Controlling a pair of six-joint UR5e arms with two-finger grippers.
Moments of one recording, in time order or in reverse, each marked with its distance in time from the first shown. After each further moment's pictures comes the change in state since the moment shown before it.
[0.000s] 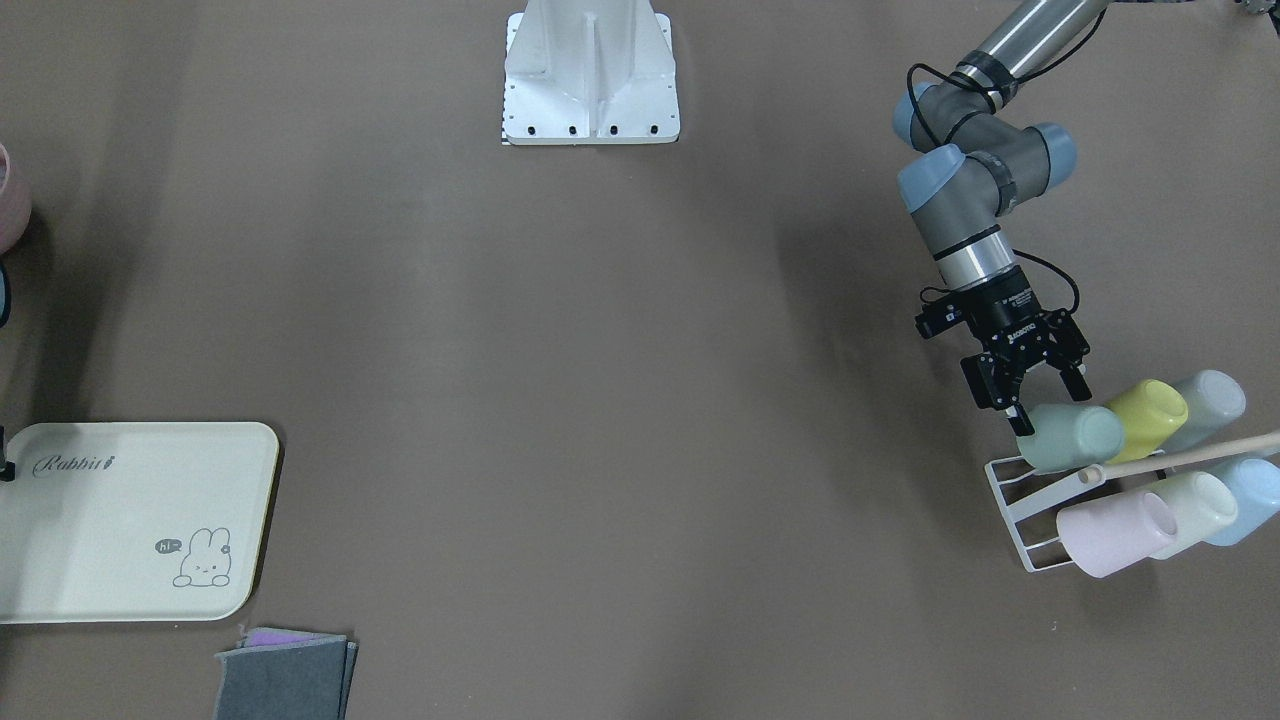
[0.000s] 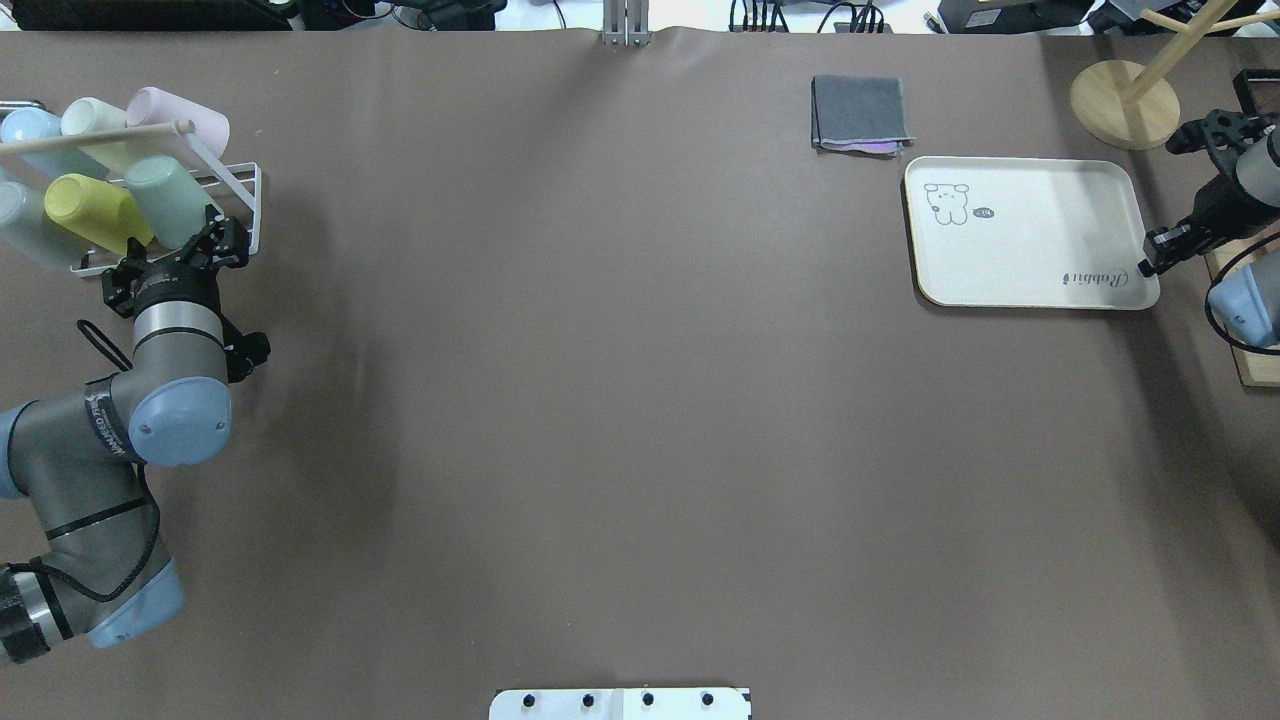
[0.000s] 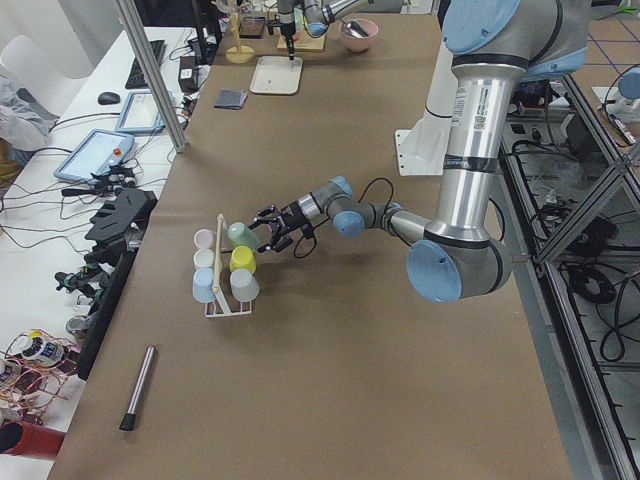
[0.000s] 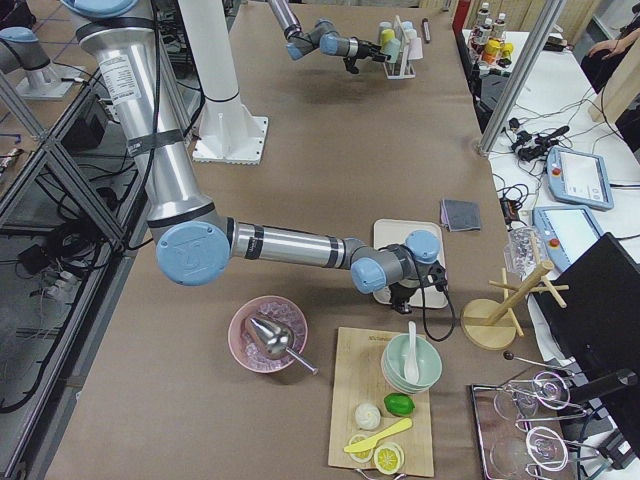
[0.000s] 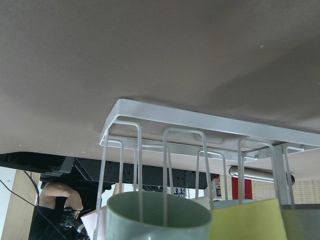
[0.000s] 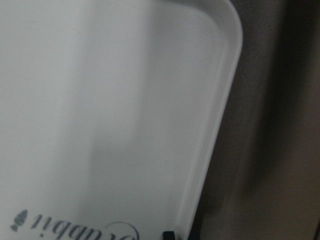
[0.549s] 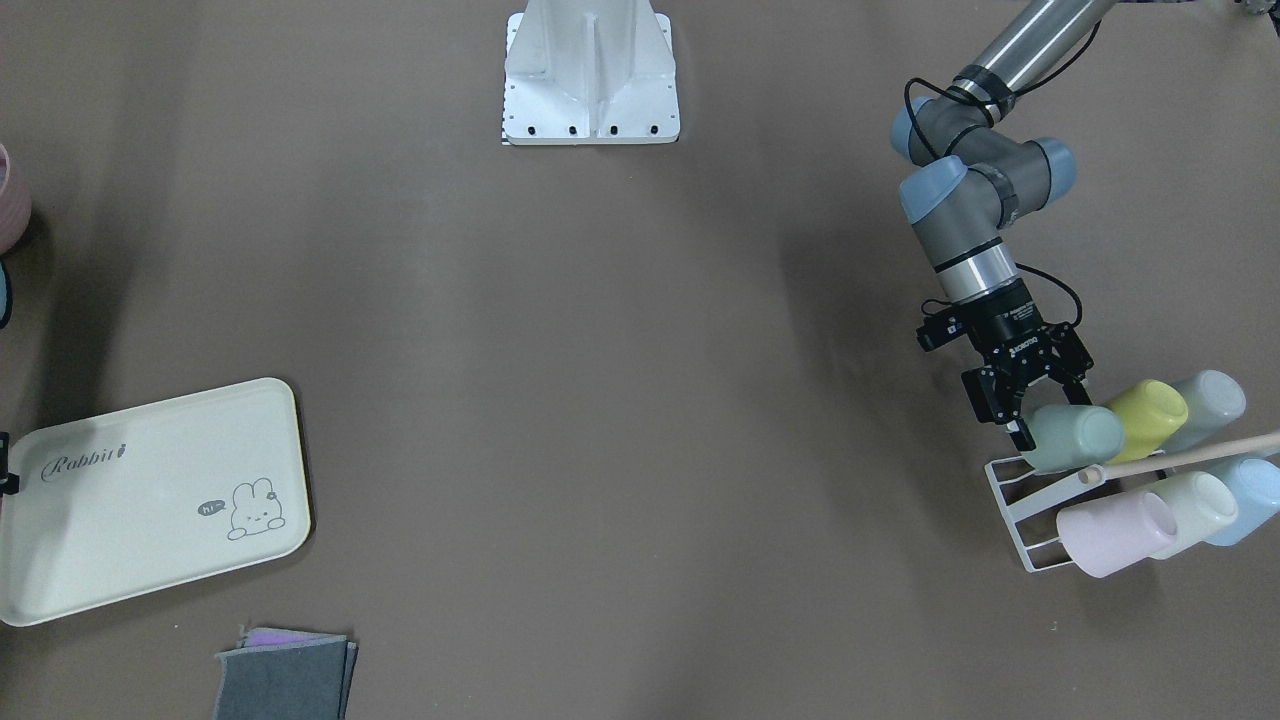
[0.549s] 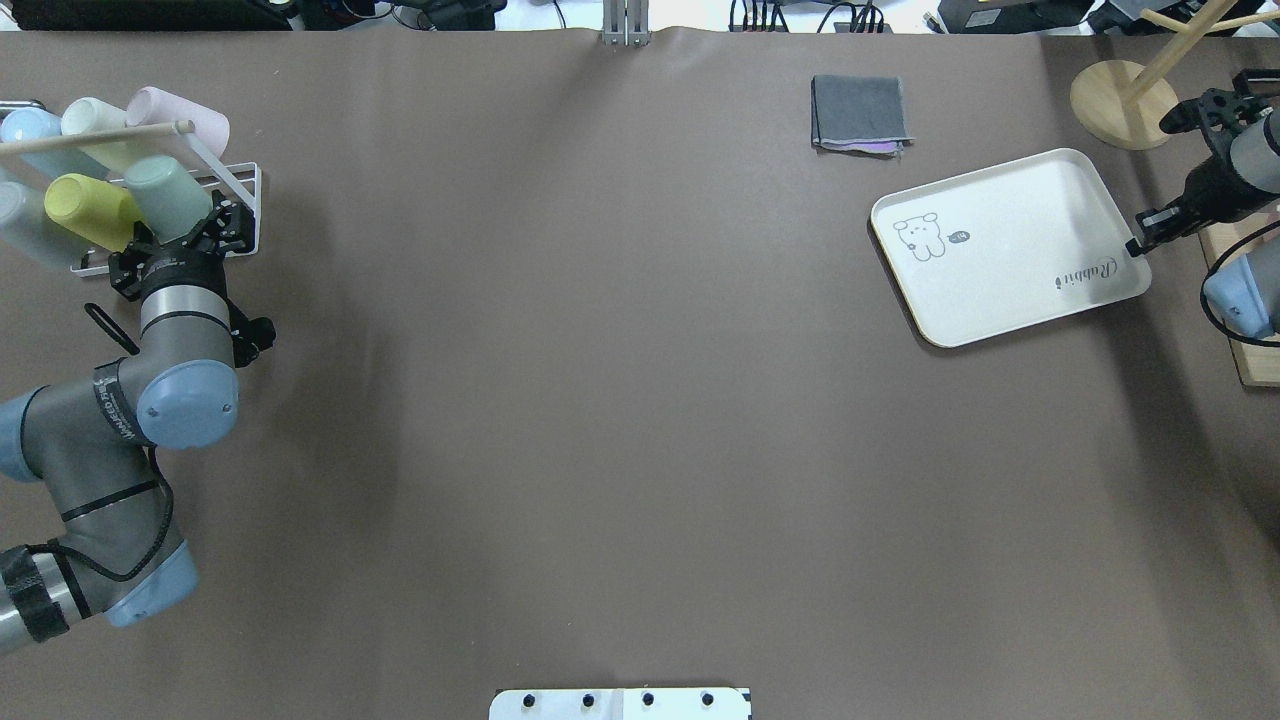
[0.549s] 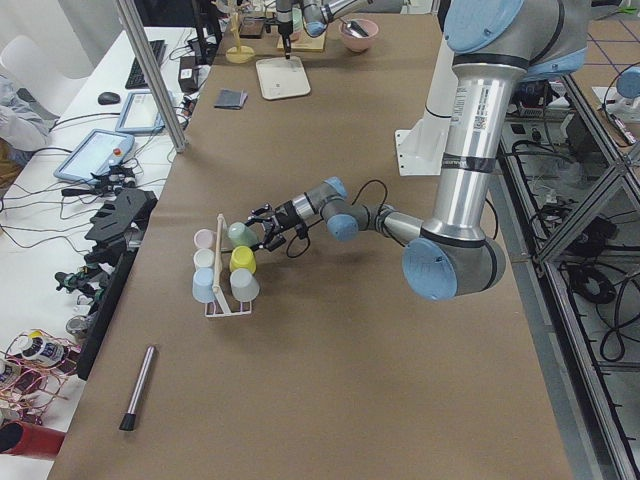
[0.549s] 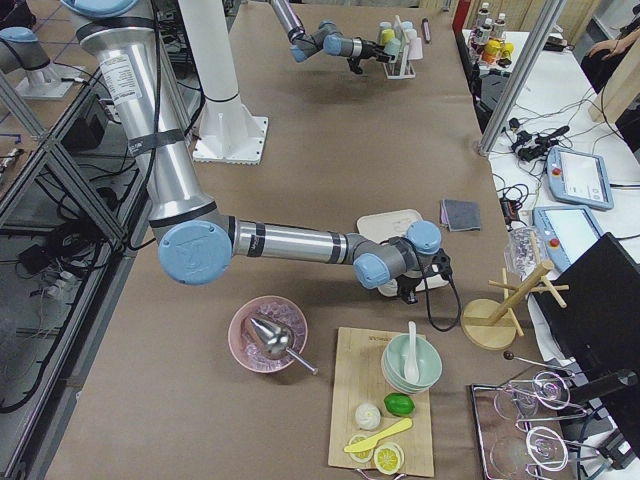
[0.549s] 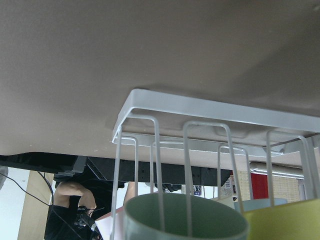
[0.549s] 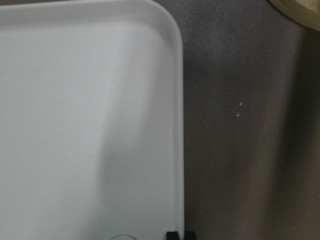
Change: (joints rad) left arm -0.019 -0.037 0.040 -0.024 -0.001 0.030; right arm 0.004 0.008 0.033 0.064 0.008 0.052
